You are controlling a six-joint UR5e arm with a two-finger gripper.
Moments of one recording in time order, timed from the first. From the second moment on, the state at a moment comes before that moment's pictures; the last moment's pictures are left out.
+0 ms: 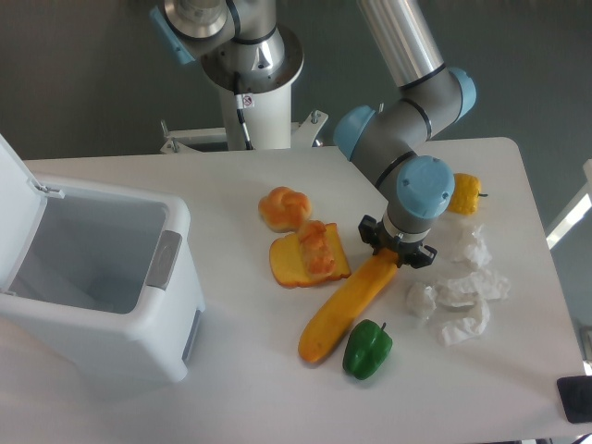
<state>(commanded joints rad) 2.67 -2.06 -1.75 -0.98 1.63 1.18</state>
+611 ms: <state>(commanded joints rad) 2.68 -2.00 -1.63 -1.02 1.63 1.19</state>
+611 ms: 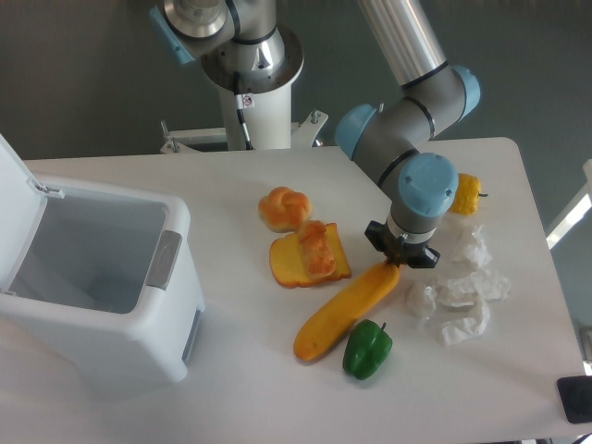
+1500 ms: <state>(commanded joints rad) 2.68 -1.94 -1.33 -1.28 1.58 1.35</state>
